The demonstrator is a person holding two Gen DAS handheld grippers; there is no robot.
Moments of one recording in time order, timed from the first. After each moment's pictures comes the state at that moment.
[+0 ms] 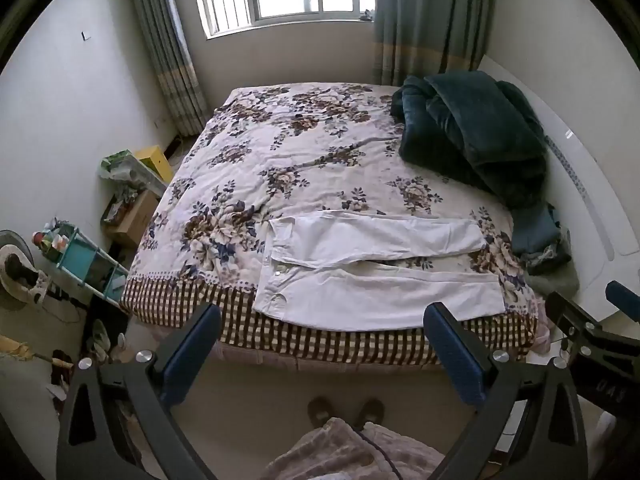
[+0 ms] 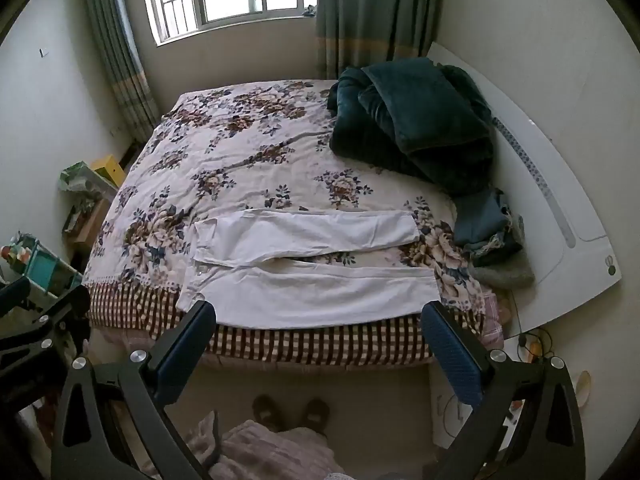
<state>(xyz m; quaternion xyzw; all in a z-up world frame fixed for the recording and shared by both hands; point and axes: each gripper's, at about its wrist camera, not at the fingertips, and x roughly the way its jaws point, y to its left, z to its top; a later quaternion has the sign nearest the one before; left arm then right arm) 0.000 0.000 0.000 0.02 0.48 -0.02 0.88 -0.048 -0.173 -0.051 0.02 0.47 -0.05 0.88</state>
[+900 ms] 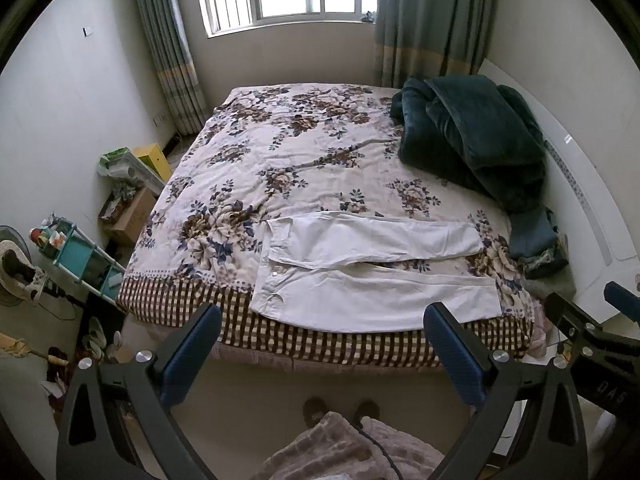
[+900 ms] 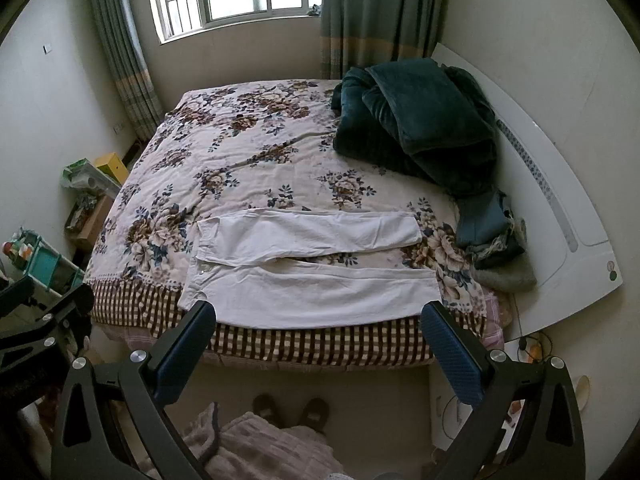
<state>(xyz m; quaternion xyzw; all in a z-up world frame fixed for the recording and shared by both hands) 0.004 -0.007 0.001 0.02 0.48 -0.02 0.88 -0.046 -0.169 -0.052 0.02 0.47 -0.05 0.88</state>
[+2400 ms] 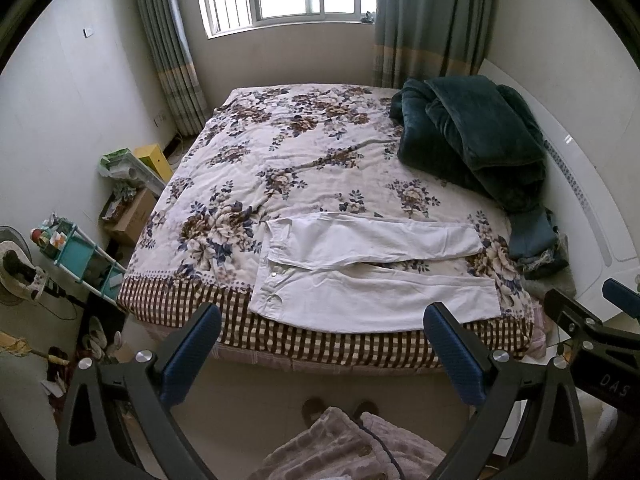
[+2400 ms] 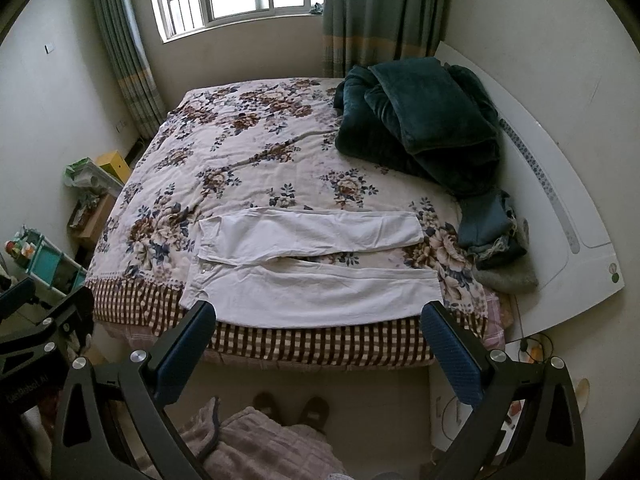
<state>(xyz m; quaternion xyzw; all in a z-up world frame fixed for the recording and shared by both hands) 0.001 -0.003 0.006 0.02 0.47 -0.02 0.88 -0.043 -0.169 -0.048 0.02 0.48 -0.04 0.88</state>
